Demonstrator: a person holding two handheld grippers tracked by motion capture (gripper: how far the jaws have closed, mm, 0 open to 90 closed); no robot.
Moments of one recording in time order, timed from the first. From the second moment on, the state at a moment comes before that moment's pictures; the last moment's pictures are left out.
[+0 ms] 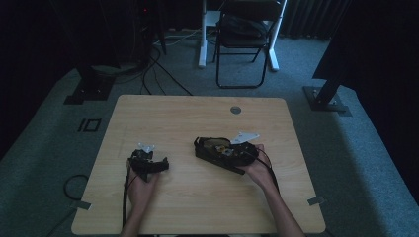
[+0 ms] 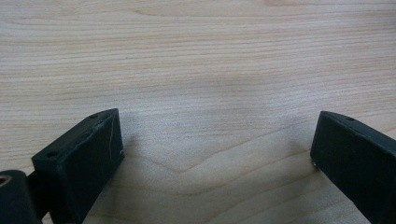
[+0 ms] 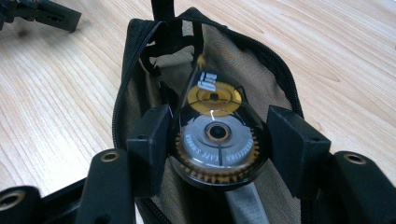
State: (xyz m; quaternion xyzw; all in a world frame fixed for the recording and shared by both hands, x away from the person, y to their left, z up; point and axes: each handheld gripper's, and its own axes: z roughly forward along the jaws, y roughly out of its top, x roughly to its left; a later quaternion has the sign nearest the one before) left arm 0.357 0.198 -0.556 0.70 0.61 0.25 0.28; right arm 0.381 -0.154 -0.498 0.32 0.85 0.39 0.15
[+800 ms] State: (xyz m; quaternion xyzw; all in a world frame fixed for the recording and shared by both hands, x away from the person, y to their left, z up) left arm 0.357 0.198 -0.556 0.70 0.61 0.25 0.28; right arm 0.378 -0.156 -0.493 0.31 0.85 0.40 0.13
